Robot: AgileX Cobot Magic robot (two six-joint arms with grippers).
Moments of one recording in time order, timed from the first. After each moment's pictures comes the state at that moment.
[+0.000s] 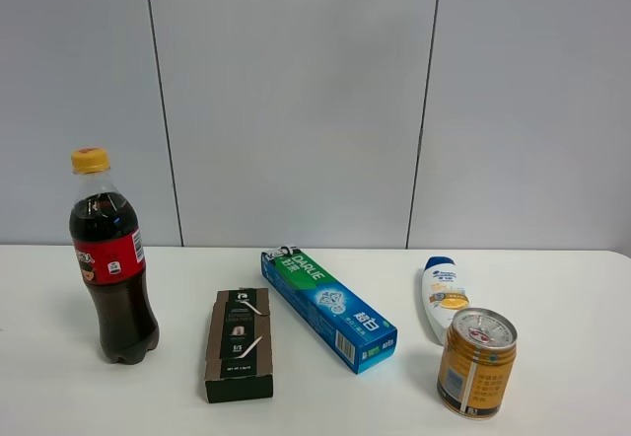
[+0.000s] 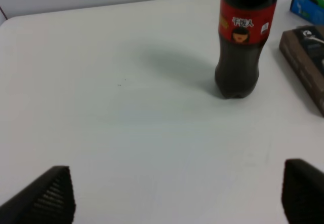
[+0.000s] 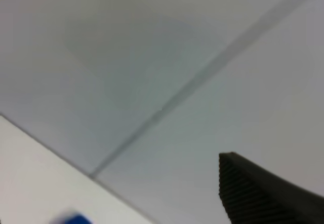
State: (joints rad) left arm 0.06 -0.01 -0.51 -0.08 1.06 0.14; right arm 0.57 1.33 -1.47 -0.30 0.73 -0.25
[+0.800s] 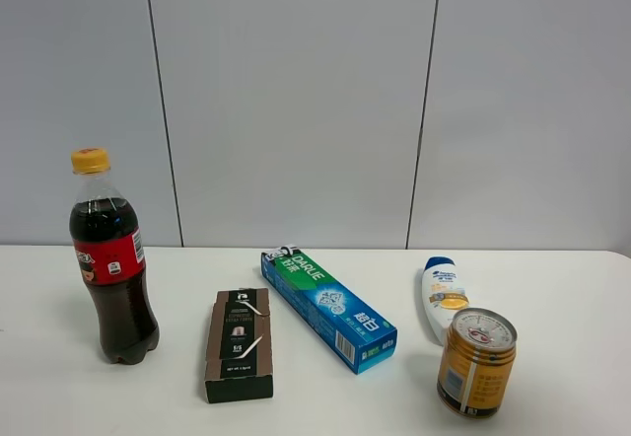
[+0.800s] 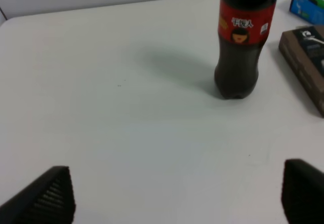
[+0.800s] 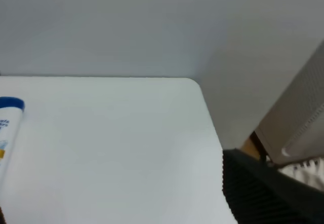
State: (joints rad) left arm 0.06 -0.01 -0.51 -0.08 1.06 0.14; right arm -0.05 0.55 -0.73 0.01 0.69 -0.16
